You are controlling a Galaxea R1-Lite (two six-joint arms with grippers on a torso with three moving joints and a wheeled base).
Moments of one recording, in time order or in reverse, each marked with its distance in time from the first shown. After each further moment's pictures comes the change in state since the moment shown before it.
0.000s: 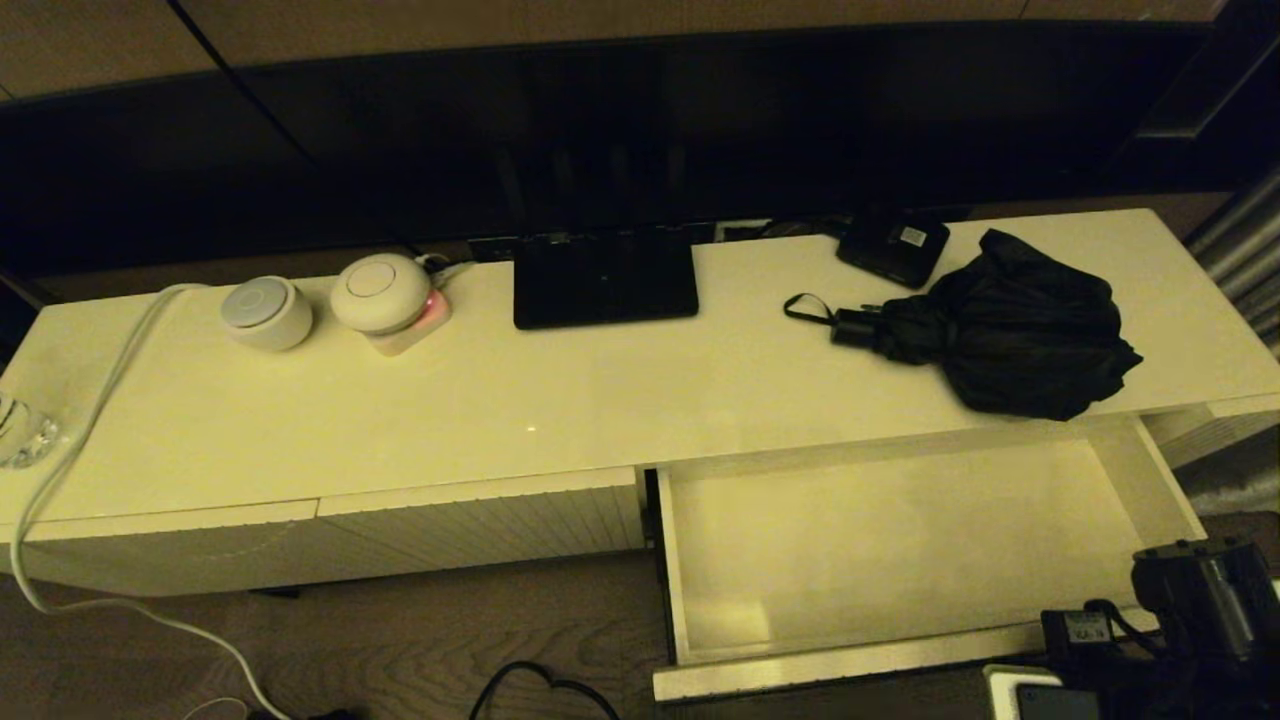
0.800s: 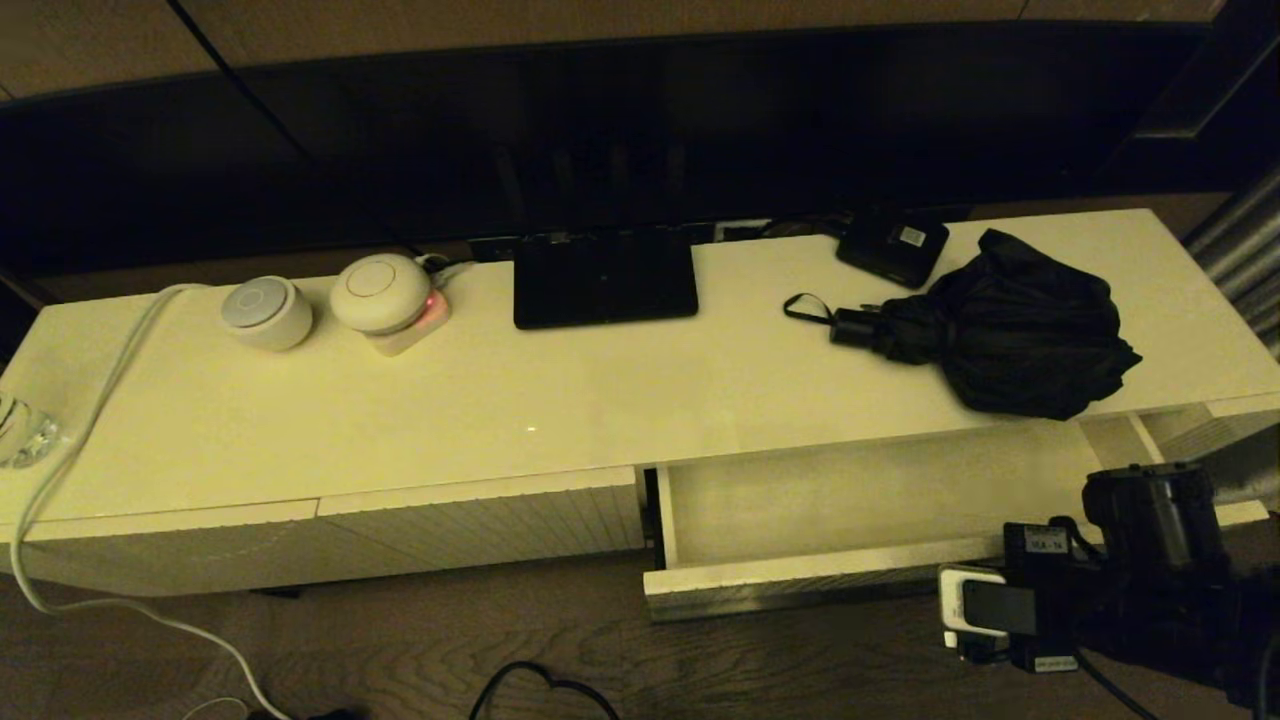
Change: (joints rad) left arm 0.000 0.000 0.000 0.000 0.000 0.000; right arm -0.018 0.107 -0.195 -0.072 -0.089 0.004
